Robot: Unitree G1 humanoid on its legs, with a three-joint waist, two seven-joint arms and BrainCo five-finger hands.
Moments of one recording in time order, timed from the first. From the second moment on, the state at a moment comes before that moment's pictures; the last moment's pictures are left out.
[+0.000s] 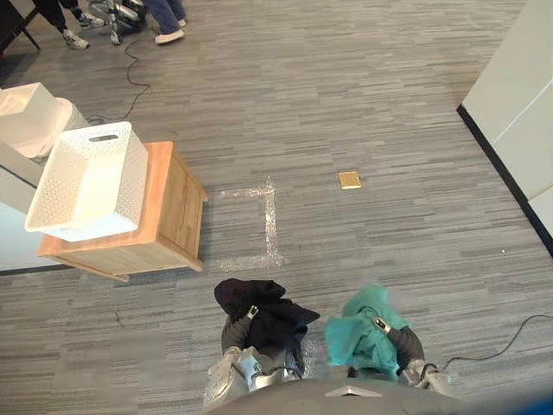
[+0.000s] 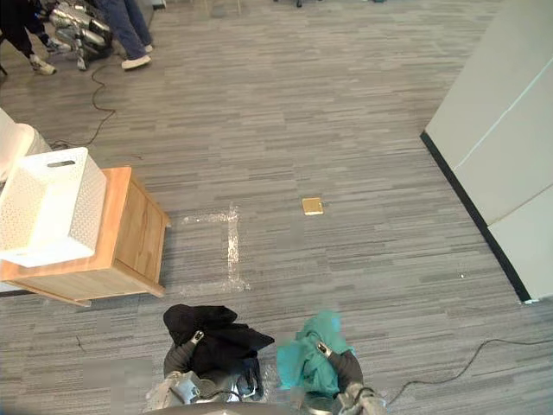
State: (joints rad) left arm 0.36 0.06 -0.20 0.45 -0.64 -0.23 0.12; right arm 0.37 -0.20 0.20 0.43 0.56 -0.21 0.29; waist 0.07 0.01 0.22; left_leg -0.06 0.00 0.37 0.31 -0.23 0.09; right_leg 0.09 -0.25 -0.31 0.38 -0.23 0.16
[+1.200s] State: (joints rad) left arm 0.42 0.07 -0.23 0.38 -0.61 -0.27 0.09; right arm 0.26 -0.17 0.20 0.48 0.49 -0.18 0.32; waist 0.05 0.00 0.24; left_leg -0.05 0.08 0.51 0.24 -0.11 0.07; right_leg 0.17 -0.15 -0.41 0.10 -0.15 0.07
